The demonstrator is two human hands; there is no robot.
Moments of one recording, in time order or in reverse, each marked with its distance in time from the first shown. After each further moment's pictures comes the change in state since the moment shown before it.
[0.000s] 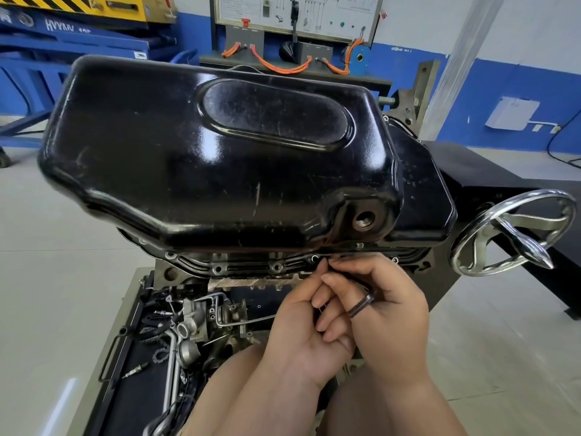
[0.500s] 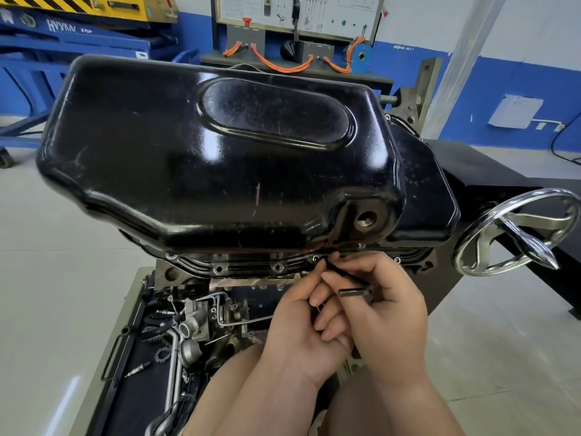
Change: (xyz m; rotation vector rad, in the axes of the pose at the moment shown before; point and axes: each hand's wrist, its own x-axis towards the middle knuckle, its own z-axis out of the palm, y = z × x) left_hand 0.001 0.003 0.000 -0.001 -0.021 -0.004; right_hand -0.002 0.005 0.002 -0.050 0.021 0.047
